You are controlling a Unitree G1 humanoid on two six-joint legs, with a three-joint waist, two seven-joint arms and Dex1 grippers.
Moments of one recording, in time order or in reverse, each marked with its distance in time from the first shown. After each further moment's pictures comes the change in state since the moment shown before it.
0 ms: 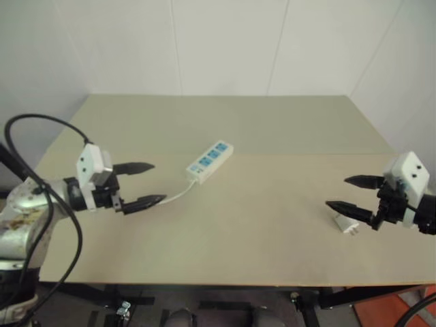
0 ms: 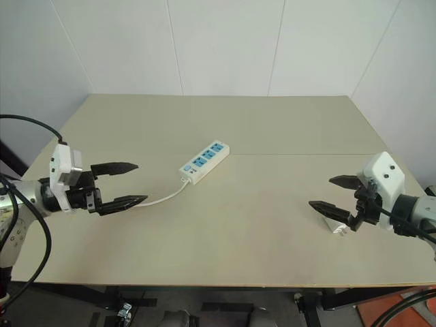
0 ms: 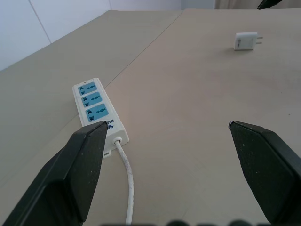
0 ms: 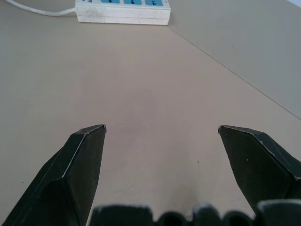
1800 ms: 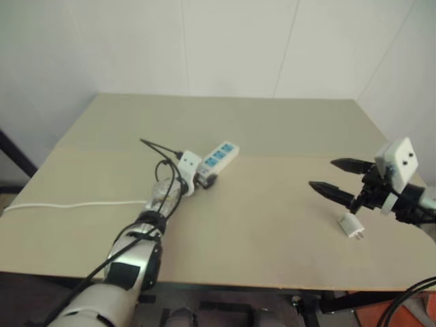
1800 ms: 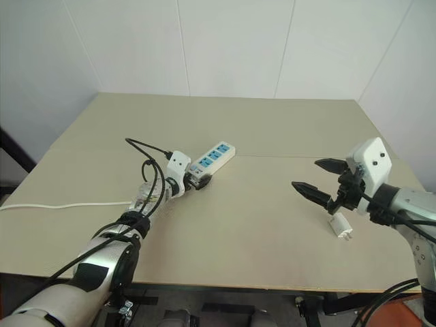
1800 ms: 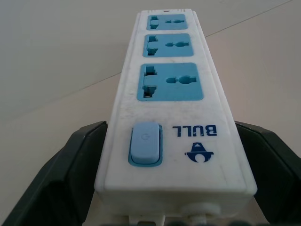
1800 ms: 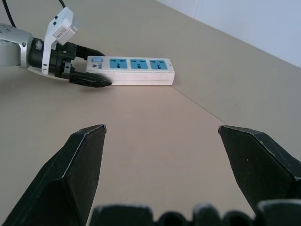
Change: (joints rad) left arm -0.694 -0.697 -0.258 1.396 0.592 -0.554 0.603; right arm -0.104 0.092 0.053 -0.072 0.113 0.022 -0.181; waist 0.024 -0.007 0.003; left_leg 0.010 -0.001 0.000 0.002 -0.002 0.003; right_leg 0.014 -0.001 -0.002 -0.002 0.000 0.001
